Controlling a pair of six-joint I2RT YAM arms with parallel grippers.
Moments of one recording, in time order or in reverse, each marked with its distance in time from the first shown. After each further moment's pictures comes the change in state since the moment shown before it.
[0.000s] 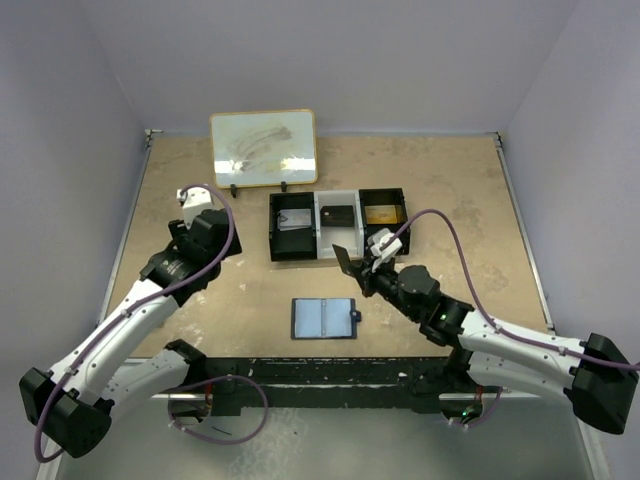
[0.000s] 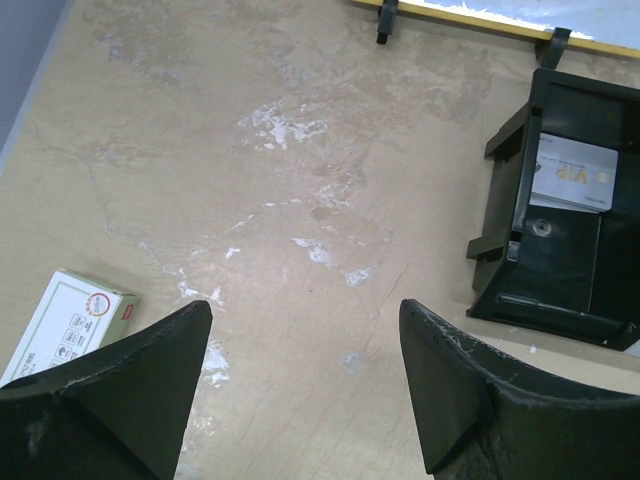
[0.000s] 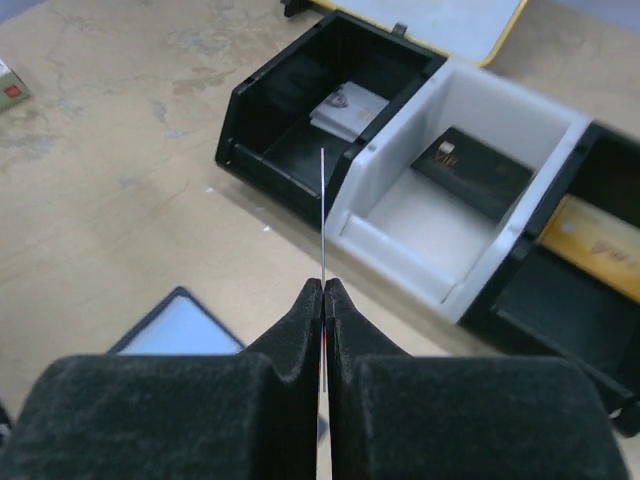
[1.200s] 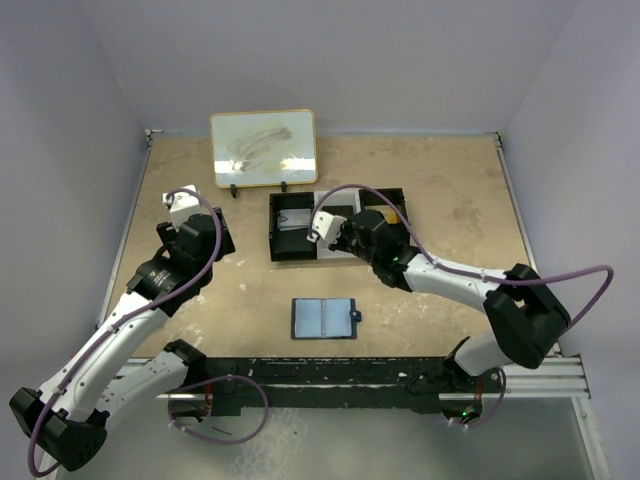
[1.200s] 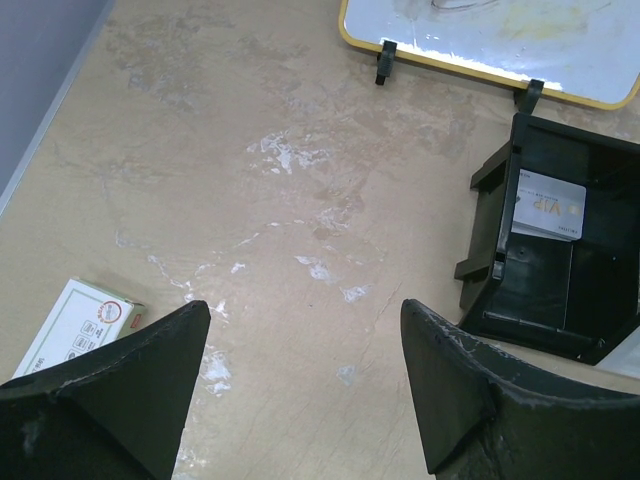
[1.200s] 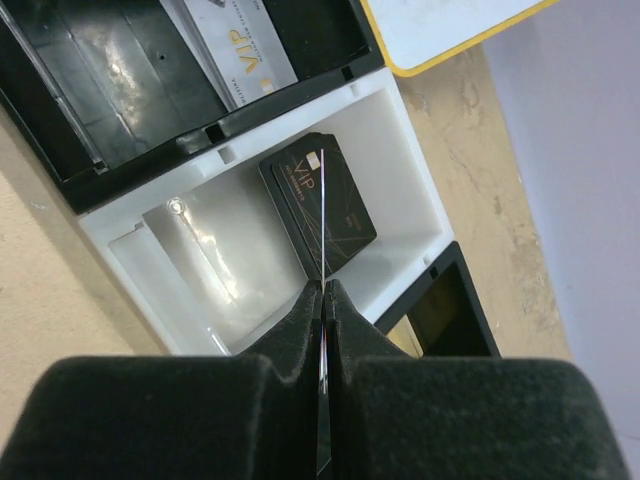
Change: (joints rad) left arm 0.000 -0.090 0.000 -0.010 -0.039 0.000; right arm -0.191 0.551 0.396 -0.097 -0.110 -0.840
